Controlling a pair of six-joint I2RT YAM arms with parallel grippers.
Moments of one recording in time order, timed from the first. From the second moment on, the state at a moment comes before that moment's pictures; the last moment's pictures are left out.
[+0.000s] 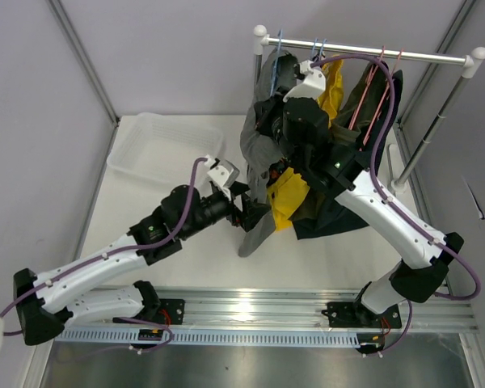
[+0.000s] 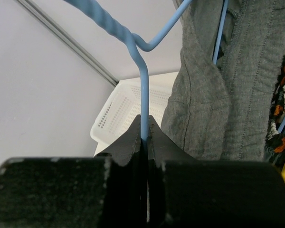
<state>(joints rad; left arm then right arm) -0.98 0.95 0.89 0.00 -0.01 -0.22 0.89 1.53 1.86 -0.35 0.58 0.55</state>
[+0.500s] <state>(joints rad) -1.07 0.83 0.81 0.00 -0.16 -0.25 0.85 1.50 1.80 -0.34 0.58 0.58</state>
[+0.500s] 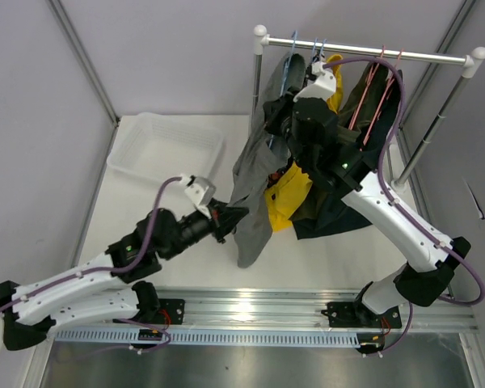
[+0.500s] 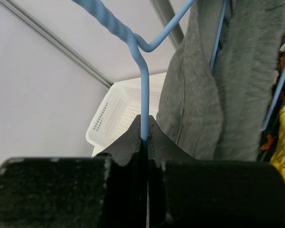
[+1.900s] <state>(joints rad) -0.54 1.27 1.58 -0.51 -0.39 -0.26 0.85 1.14 1.80 -0.84 0.28 0.86</state>
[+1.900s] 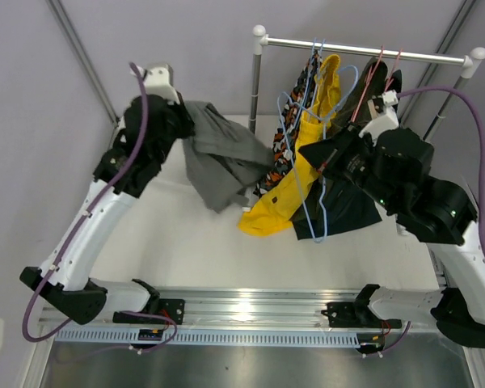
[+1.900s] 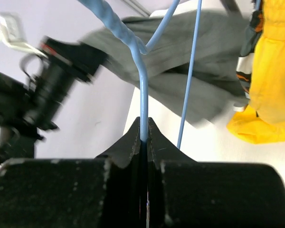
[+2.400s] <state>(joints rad) -0.13 1.71 2.51 -0.66 -0.15 -0.24 0.85 1.05 1.71 -0.89 0.36 0.83</state>
